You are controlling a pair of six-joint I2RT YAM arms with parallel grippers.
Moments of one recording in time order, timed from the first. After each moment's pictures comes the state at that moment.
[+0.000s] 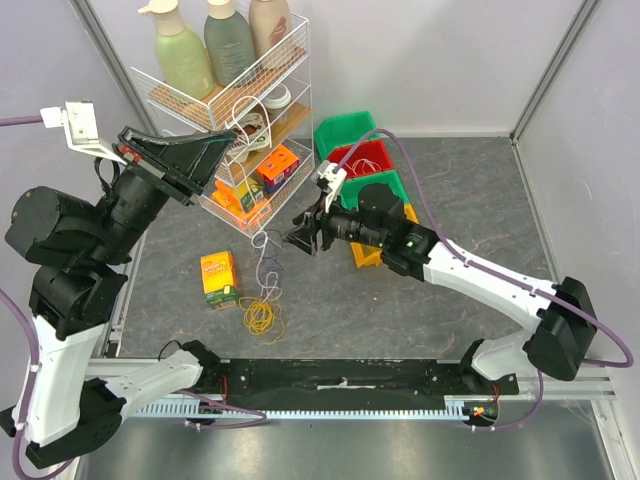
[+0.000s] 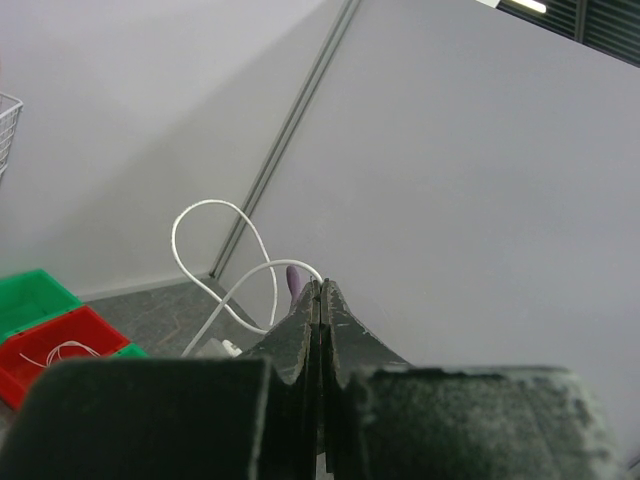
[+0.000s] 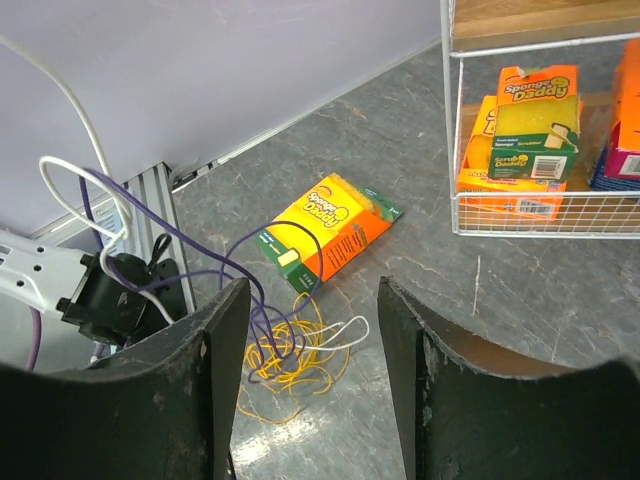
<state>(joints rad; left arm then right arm) -0.62 0.95 1.72 -0.37 0.09 -0.58 0.88 1.39 1.14 0.13 -0.33 0.24</state>
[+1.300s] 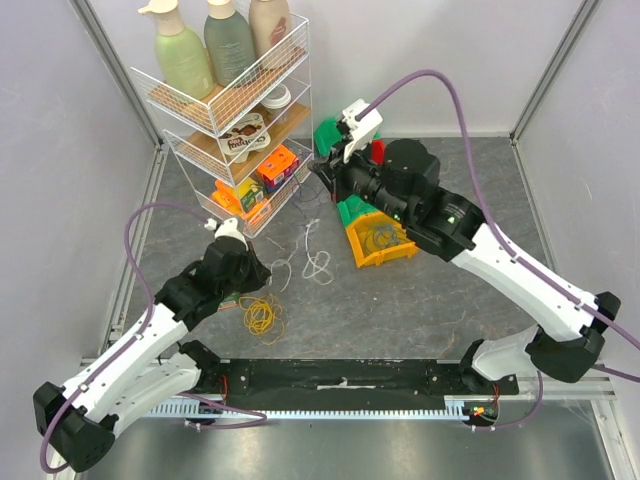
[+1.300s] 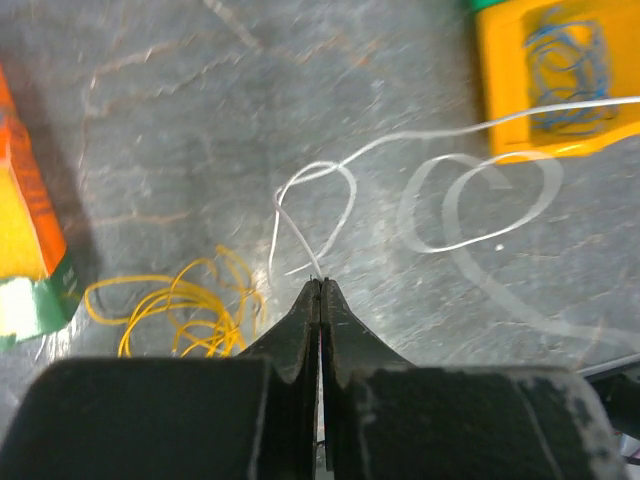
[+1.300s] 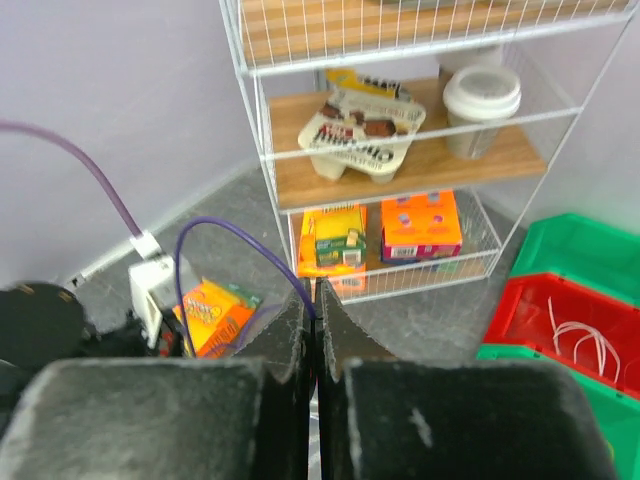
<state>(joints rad) -0.61 0.80 0.71 -0.58 -0.16 -0.71 0.91 1.39 1.59 -0.26 0.09 0.08</state>
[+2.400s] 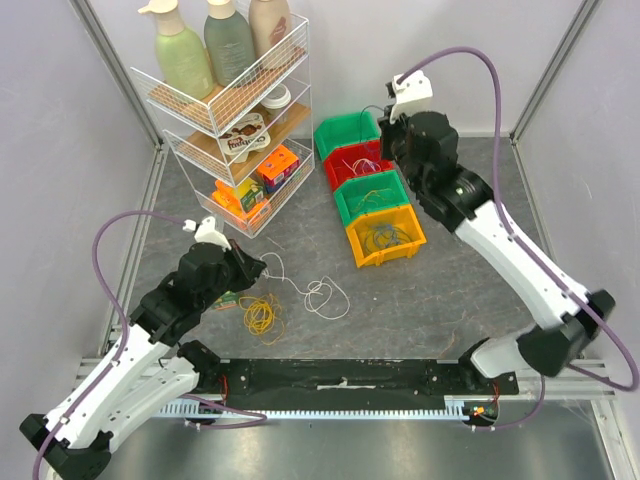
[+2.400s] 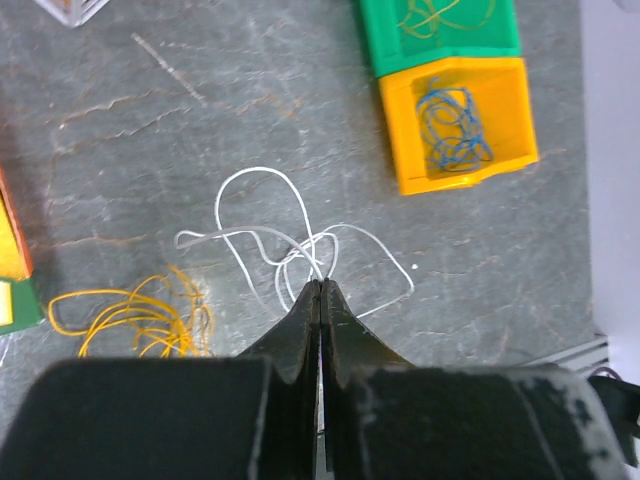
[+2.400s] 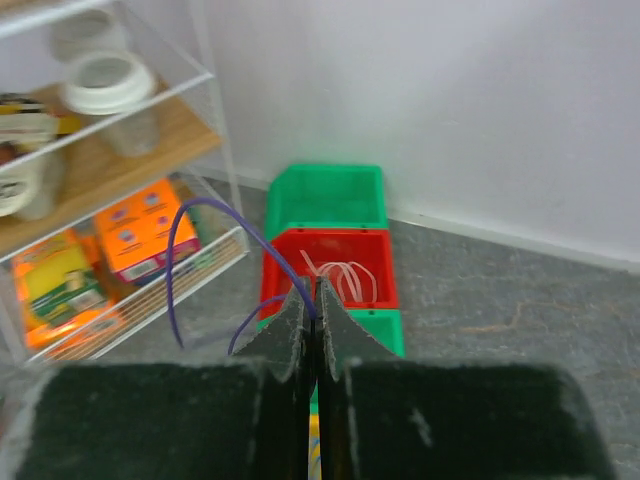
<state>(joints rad) -0.61 0.64 0.70 -0.62 -0.17 -0.80 0.68 1.38 1.59 -0.26 0.42 -0.01</state>
